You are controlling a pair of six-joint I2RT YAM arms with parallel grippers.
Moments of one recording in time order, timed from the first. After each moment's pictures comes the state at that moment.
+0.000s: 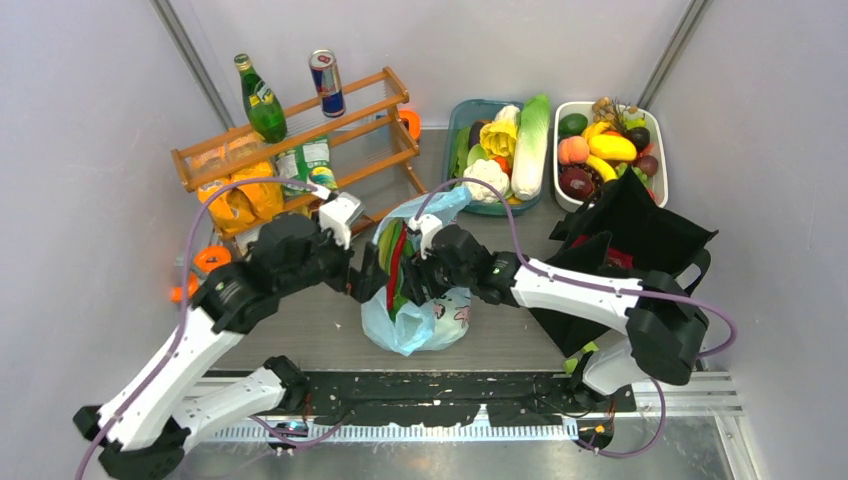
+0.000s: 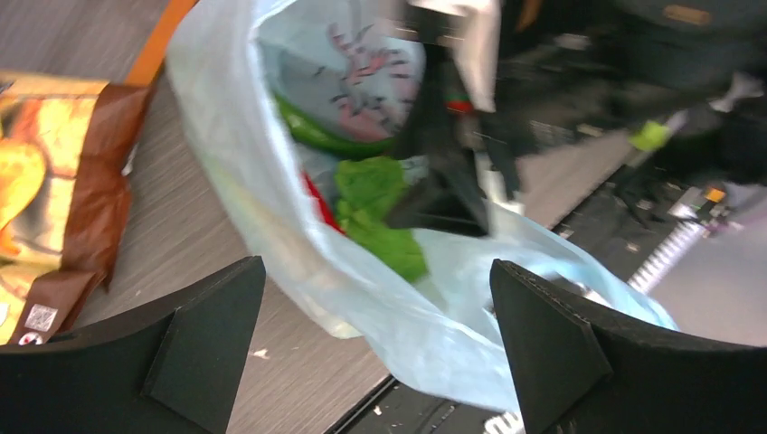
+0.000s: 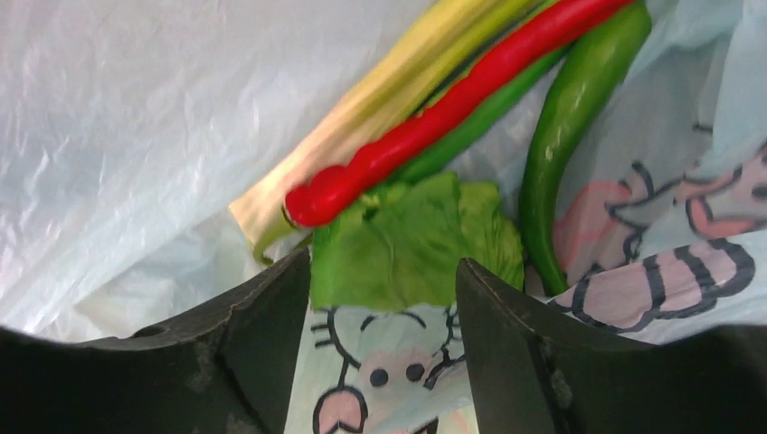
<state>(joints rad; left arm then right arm) -0.73 0.82 1.13 -0.82 0.14 -0.17 0.97 1.49 0.97 -0.10 -0.09 0.35</state>
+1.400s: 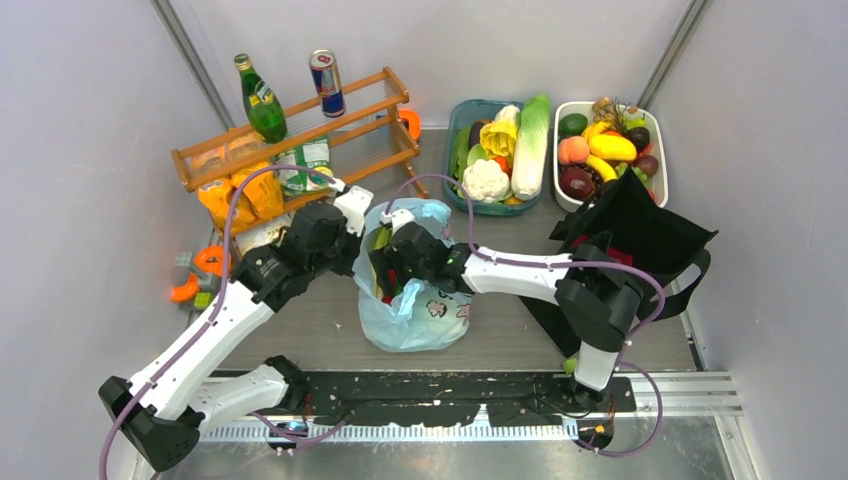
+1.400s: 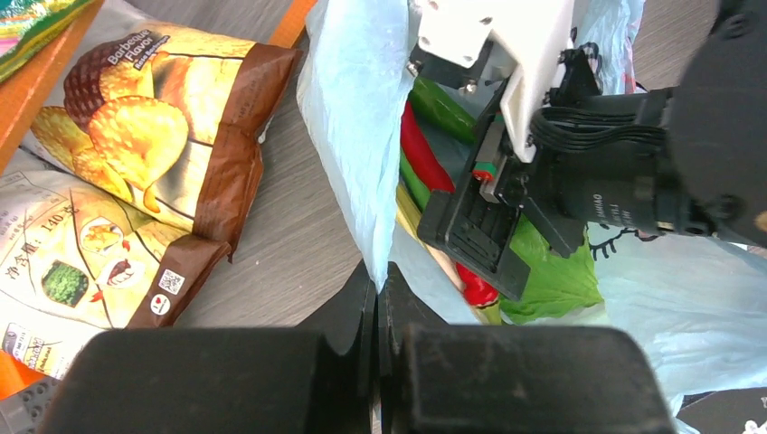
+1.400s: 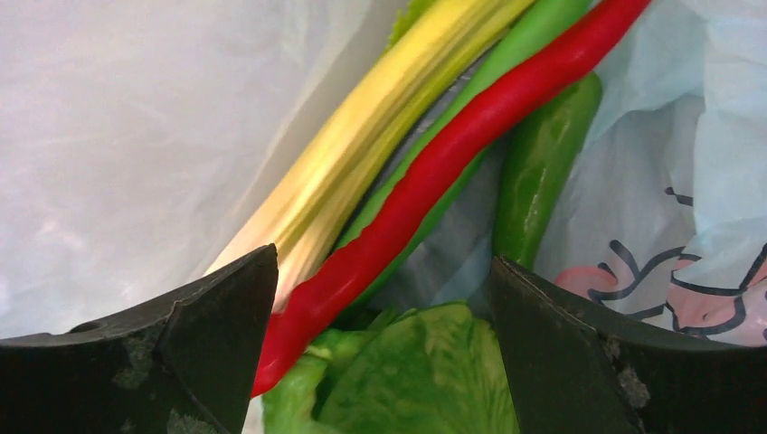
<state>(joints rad) -0.65 0.99 1.06 -0.76 -0.14 -0.07 1.01 1.77 1.17 -0.11 0.09 0.40</state>
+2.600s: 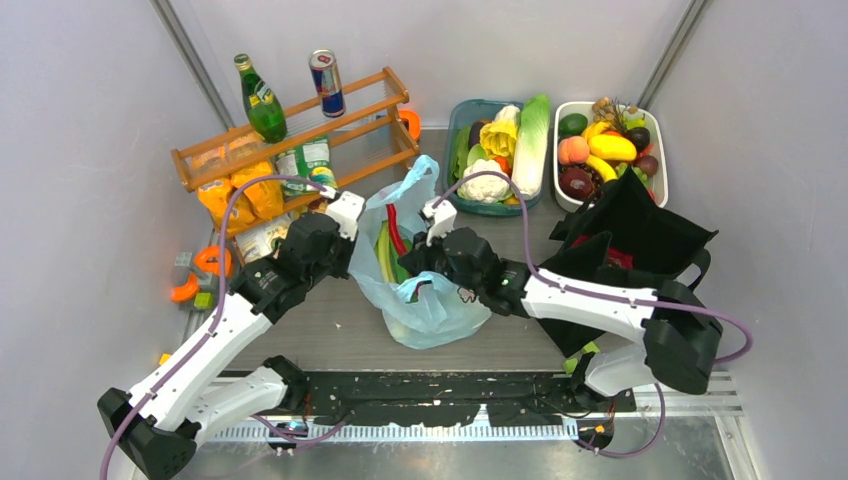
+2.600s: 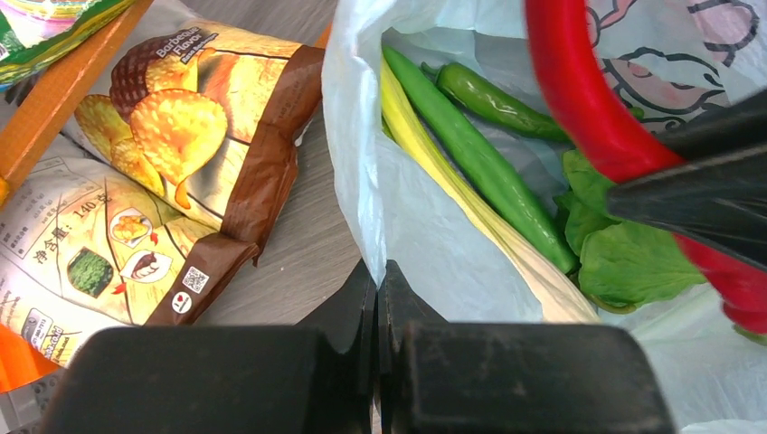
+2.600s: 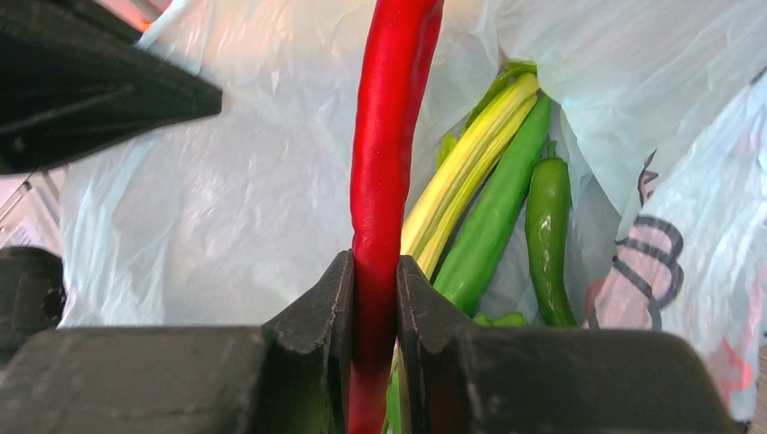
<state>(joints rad) -0.62 0.91 0.93 -0.63 -0.20 -0.05 1.01 1.41 0.90 0.18 0.15 0.40</state>
